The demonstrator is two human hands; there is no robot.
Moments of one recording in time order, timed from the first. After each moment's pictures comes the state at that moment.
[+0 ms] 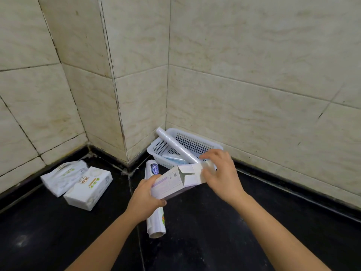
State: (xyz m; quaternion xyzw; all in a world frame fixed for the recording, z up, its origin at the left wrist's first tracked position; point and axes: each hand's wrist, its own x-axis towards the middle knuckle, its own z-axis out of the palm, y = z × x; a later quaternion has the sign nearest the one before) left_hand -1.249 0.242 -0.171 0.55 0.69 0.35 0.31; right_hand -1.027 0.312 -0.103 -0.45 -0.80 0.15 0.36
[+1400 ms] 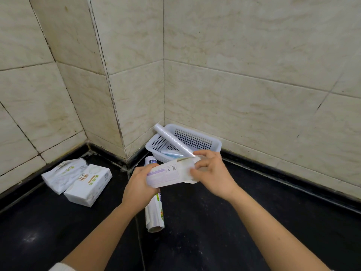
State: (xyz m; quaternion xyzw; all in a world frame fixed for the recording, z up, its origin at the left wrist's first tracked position) left_hand -1.251 0.250 -0.163 0.55 0.72 0.35 0.22; right_hand -1.033 0.302 -0.096 -0.48 -0.75 0.34 0.29
